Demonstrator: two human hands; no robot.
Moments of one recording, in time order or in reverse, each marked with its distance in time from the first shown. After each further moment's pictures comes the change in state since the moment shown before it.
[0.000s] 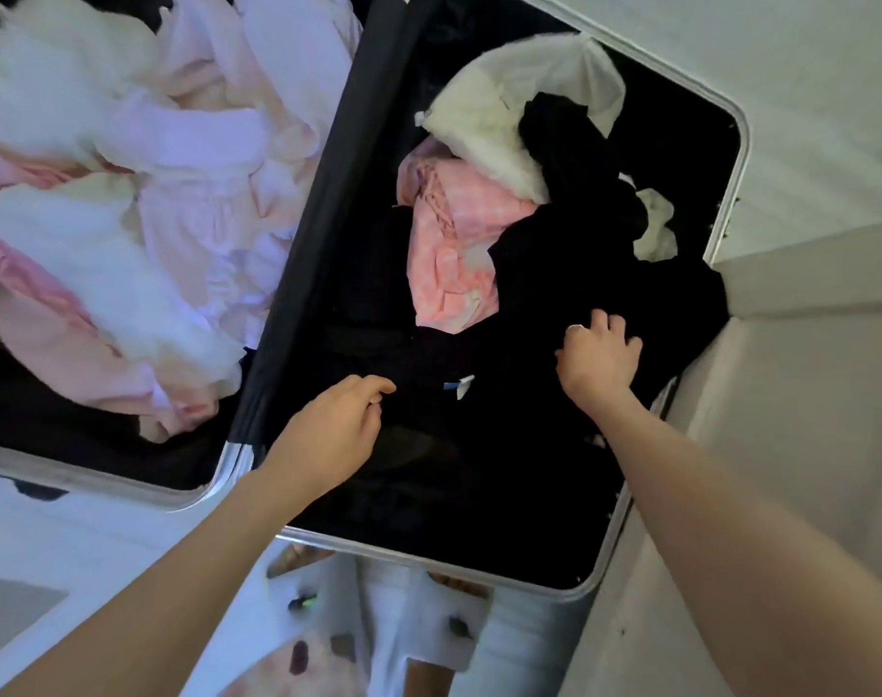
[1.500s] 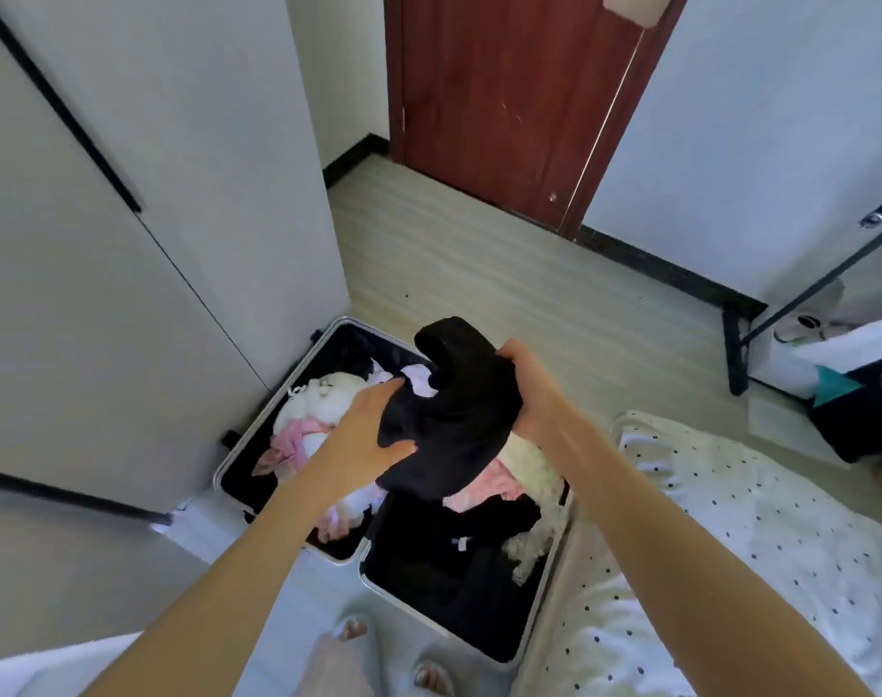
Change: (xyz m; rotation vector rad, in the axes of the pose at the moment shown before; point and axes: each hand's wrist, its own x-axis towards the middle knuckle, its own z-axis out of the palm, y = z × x) left_hand -0.397 0.291 -0.338 -0.229 0.427 0.155; right_hand -0.449 -0.010 -0.510 1.732 -0.415 -0.171
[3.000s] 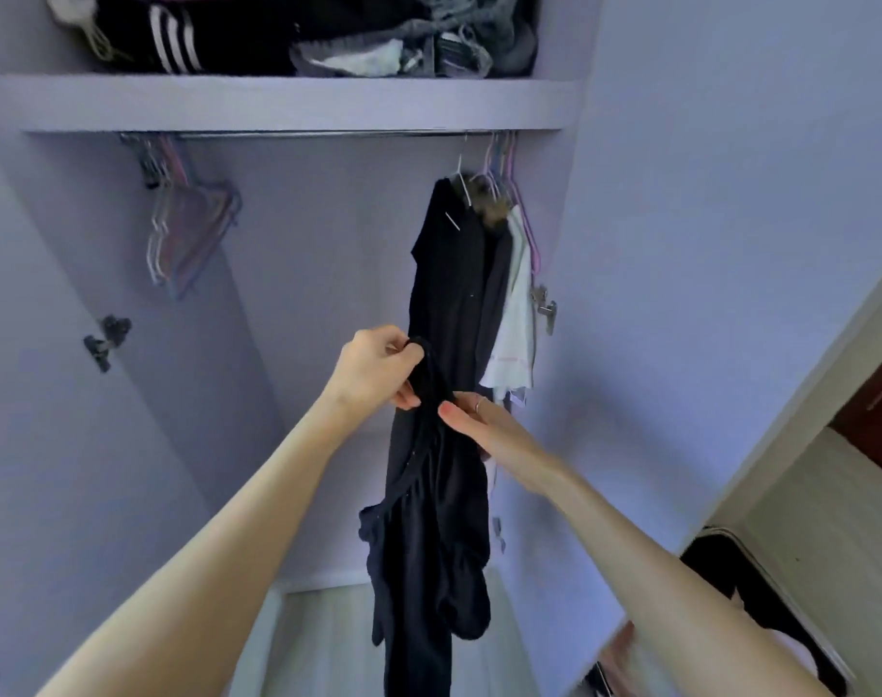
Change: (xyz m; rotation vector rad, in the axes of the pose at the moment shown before) left_hand -0.559 -0.111 -0.355 -0.323 1.113 -0.352; right_hand -0.348 0.268 0.490 -1.129 -1.141 -0.530
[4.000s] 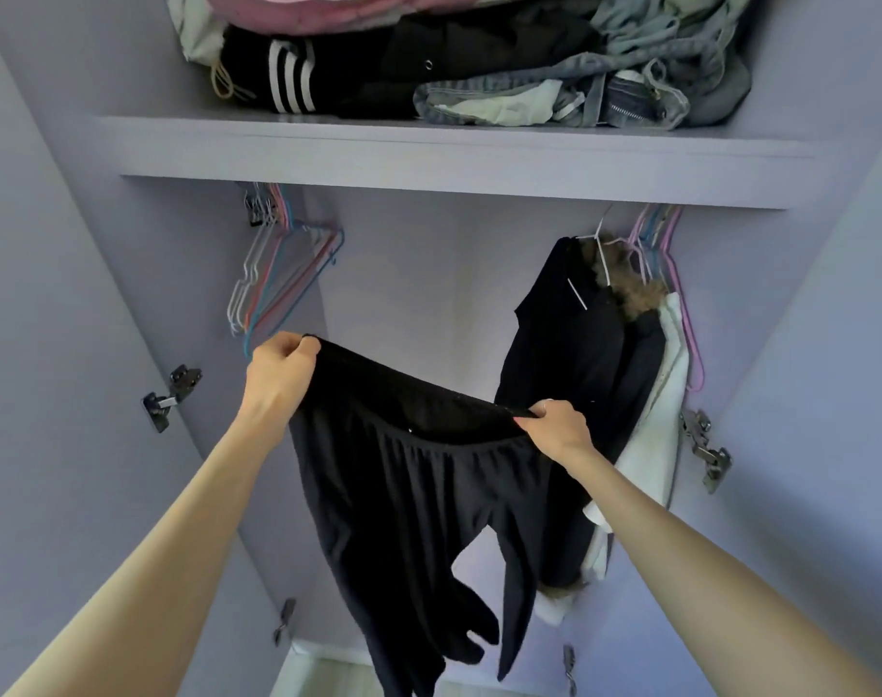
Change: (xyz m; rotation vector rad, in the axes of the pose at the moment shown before) left_hand 0.167 -0.085 -0.147 -0.089 0.670 -0.227; right_hand 0.278 -0.036 -0.051 -0.447 0.304 0.058
